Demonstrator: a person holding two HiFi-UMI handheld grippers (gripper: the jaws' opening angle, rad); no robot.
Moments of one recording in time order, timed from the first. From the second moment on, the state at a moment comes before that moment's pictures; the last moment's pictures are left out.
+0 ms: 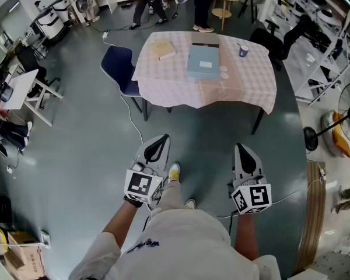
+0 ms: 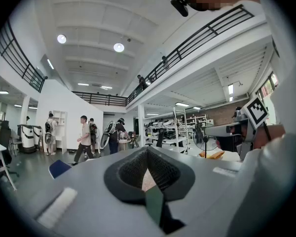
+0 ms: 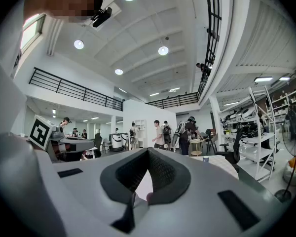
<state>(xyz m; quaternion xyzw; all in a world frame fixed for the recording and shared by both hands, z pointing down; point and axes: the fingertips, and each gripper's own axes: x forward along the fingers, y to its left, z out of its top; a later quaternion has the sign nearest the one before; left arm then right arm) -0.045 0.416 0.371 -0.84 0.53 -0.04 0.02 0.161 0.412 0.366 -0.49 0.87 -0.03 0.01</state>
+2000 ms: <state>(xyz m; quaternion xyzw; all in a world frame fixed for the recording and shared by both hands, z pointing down) -0.090 0.267 0.383 -0.85 0.53 -0.03 0.02 0.153 0.265 0.375 -0.51 0.86 -0.04 -0.02</state>
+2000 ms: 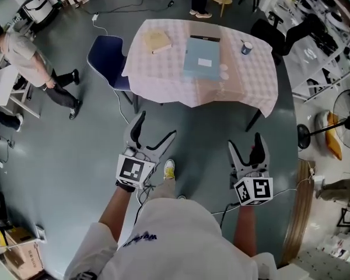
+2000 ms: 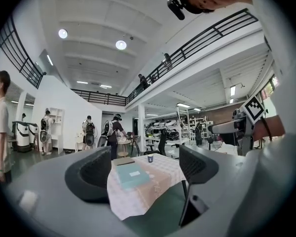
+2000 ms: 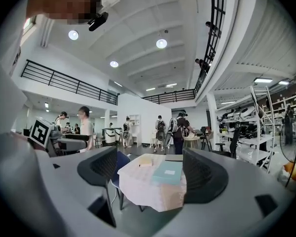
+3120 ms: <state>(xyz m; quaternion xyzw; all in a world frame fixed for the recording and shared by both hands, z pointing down) -0.129 0.050 0.428 -0.87 0.48 -0.04 -0.02 0.102 0.046 0.420 -0.55 0.83 -0.06 -0.06</state>
